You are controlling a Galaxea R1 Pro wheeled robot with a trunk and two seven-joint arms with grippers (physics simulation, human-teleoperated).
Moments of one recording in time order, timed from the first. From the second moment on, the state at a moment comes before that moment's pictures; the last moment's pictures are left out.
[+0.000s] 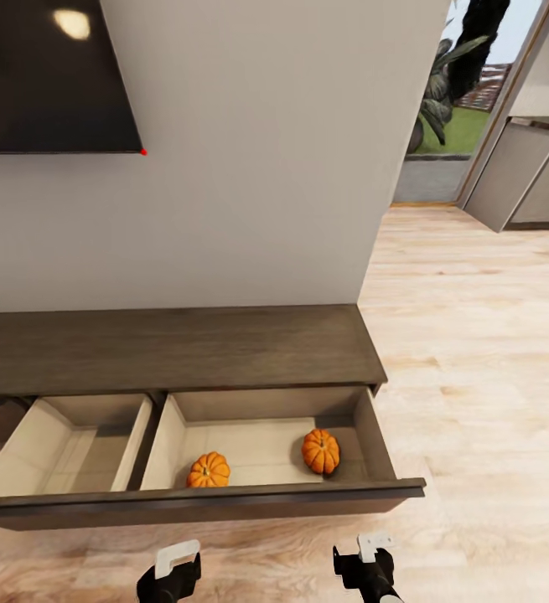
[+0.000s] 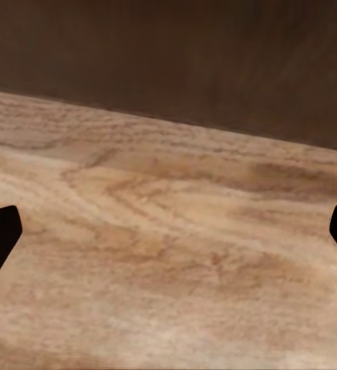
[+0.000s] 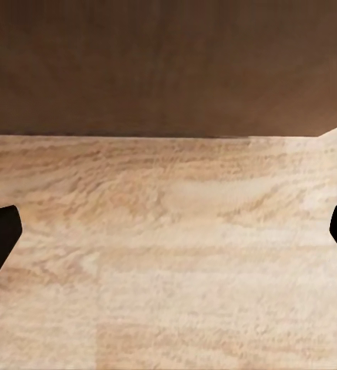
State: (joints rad) left arm -0.50 -0.08 -0.99 0.03 1.17 -0.42 0.11; right arm -0.53 0.09 0.12 0.00 -0.02 -0.39 -0.13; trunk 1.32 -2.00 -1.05
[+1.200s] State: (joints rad) left arm -0.50 -0.08 -0.98 0.03 1.17 -0.43 0.11; right arm -0.53 0.12 0.12 -0.01 -0.02 -0.39 -0.14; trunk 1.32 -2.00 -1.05
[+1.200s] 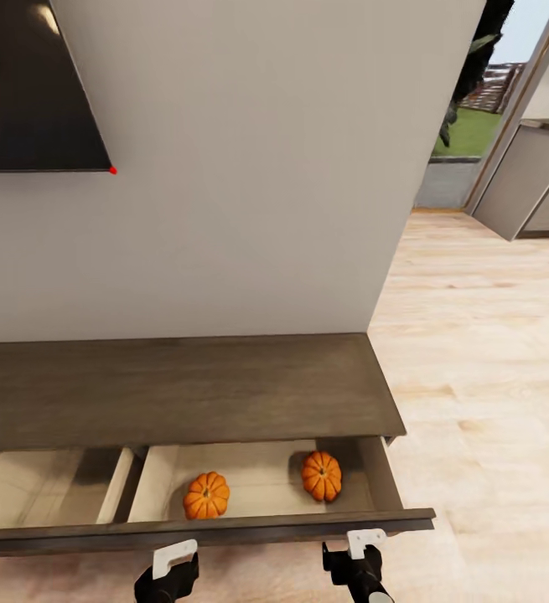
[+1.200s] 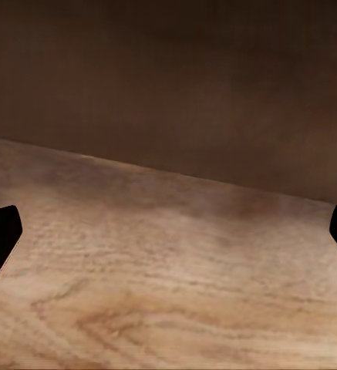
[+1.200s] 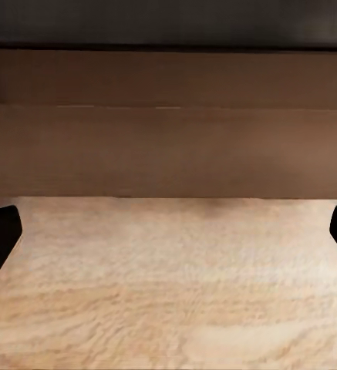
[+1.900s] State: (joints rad) left arm -0.50 -0.08 -1.08 0.03 1.07 -0.43 0.14; right arm -0.53 0.12 0.12 -0.01 -0.02 -0.39 -0.14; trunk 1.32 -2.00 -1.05
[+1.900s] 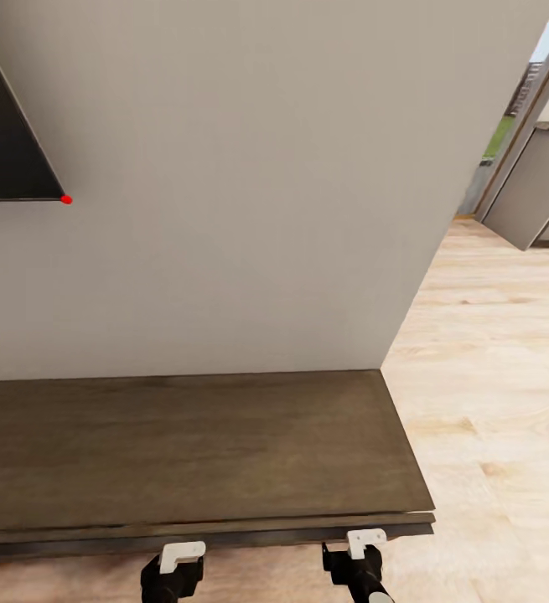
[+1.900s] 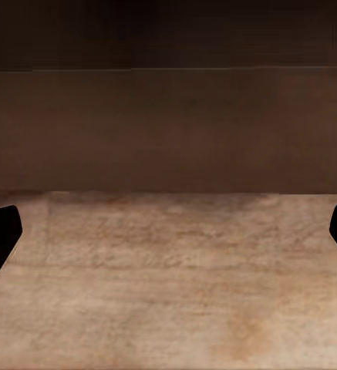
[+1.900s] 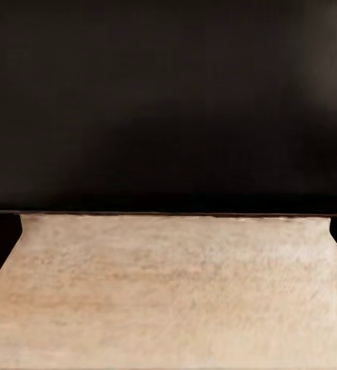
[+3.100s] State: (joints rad) left arm -0.50 -0.06 -1.10 0.03 1.08 -0.43 0.13; right arm -0.53 0.12 0.12 -0.01 -0.02 -0.39 -0.14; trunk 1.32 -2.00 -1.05
